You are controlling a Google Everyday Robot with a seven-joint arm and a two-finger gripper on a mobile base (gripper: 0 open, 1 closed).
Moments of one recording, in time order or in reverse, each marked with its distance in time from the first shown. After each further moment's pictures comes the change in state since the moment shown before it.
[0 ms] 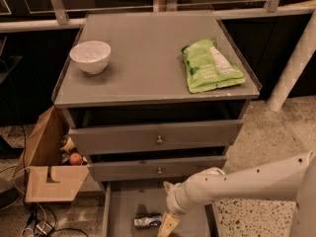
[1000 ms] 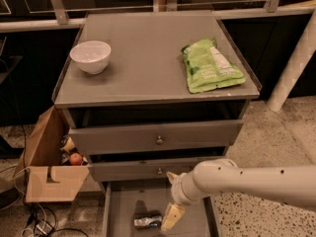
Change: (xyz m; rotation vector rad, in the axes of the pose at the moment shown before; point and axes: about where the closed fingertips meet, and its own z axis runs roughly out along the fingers) arm -0.020 -0.015 -0.050 0.019 -0.041 -0.017
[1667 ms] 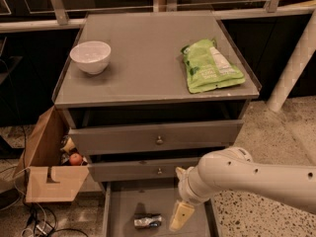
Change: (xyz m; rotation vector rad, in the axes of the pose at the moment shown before) arm -0.011 0.013 -0.075 0.021 0.109 0.030
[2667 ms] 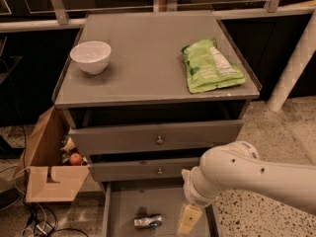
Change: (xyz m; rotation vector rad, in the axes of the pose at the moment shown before) arm 0.011 0.016 -0.032 -0.037 0.094 -0.007
